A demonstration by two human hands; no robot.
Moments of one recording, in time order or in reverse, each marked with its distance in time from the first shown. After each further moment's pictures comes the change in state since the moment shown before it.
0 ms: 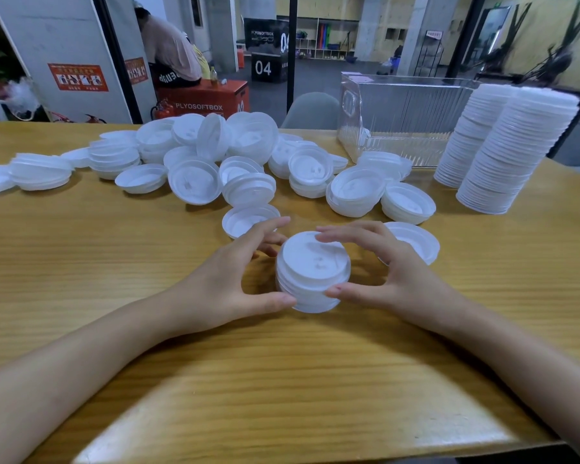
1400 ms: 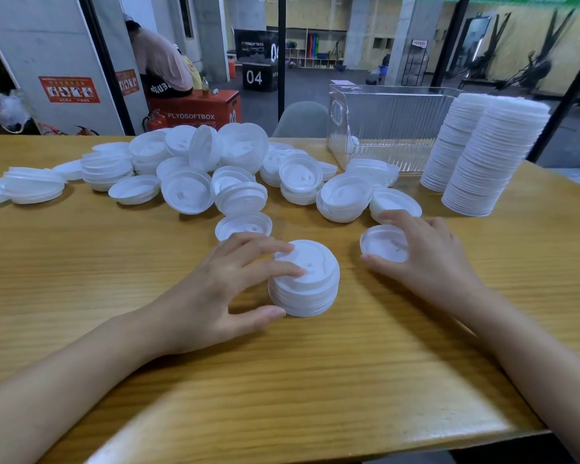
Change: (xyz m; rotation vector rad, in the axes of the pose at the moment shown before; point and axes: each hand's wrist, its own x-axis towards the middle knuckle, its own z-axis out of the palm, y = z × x) left_hand -0.007 0.000 -0.005 0.389 0.036 0.382; right_hand -0.006 0.024 -0.033 -0.599 0.252 0.437
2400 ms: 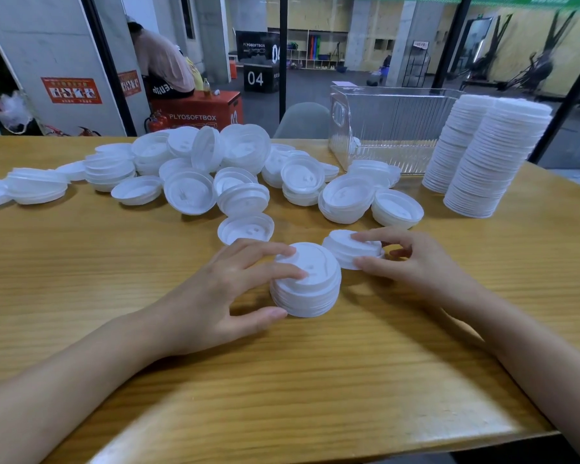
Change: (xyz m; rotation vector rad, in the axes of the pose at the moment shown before) left_hand -0.002 0.001 -0.001 -0.048 -0.046 -0.041; right_hand -0.001 -0.005 -0.001 0.570 -0.227 -0.016
